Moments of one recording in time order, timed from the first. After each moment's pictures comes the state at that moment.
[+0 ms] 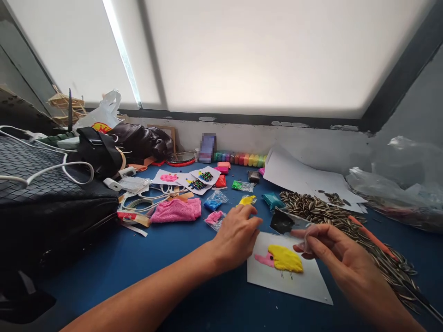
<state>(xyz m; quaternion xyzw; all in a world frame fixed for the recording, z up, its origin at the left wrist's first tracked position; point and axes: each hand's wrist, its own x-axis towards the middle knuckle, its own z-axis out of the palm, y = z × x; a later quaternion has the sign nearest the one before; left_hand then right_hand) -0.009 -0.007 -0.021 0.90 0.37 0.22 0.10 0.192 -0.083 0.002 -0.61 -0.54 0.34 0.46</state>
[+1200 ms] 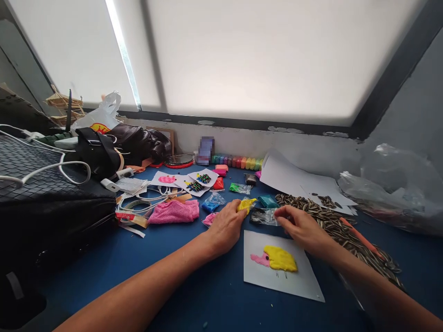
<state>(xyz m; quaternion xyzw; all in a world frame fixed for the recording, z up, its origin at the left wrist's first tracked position) -0.014 0.022 -0.045 0.88 0.42 0.21 0.08 0.197 -0.014 0.002 -0.65 -0.69 0.20 0.26</state>
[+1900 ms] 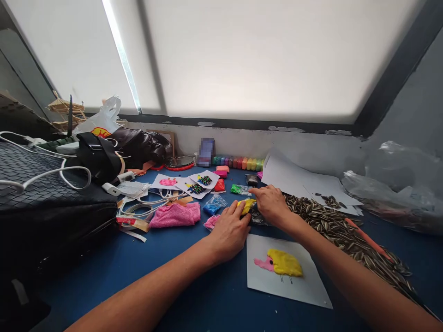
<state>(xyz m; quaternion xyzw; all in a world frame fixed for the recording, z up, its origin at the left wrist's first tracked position) -0.012 0.017 -0.042 0.90 0.40 0.13 -0.02 0.145 0.060 -0.003 -0.63 -0.77 -0.07 0.05</state>
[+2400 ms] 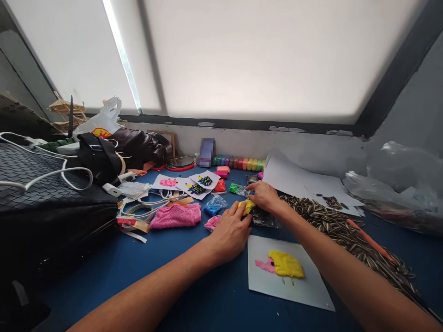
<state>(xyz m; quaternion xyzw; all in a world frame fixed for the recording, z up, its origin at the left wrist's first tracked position) -0.012 0.016 -0.039 0.91 0.39 0.15 0.01 0.140 0.098 -0.005 -0.65 -0.76 0.01 0.03</state>
